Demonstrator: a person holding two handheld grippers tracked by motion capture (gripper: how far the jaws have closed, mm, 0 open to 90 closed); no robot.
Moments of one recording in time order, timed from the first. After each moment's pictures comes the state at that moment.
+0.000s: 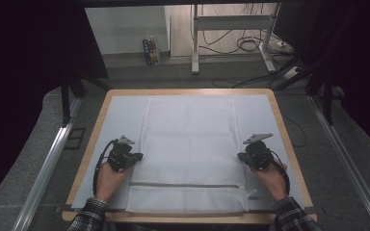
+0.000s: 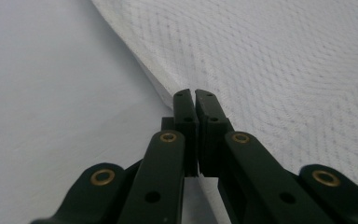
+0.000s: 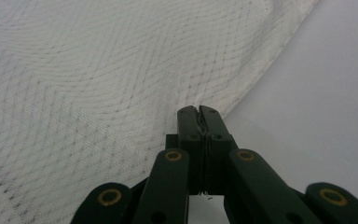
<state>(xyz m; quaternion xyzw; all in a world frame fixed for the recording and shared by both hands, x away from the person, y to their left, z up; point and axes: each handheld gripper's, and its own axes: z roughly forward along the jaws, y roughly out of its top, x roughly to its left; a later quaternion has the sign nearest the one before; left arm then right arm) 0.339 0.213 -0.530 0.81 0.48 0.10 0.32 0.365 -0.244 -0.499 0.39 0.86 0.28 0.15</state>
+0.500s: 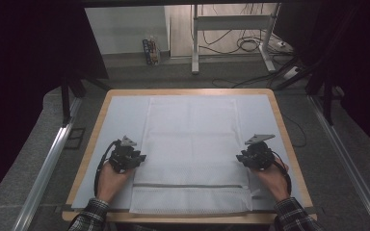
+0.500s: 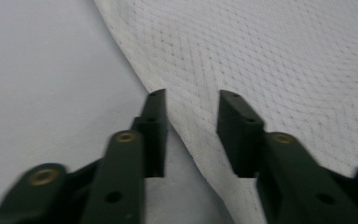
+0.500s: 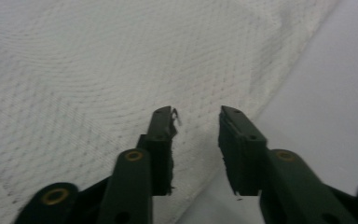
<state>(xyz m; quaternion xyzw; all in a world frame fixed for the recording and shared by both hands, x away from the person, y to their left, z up) 0.331 0.207 -0.527 0.81 0.47 0.15 0.31 0.364 -0.247 -0.499 0.38 0.86 0.30 0.16</state>
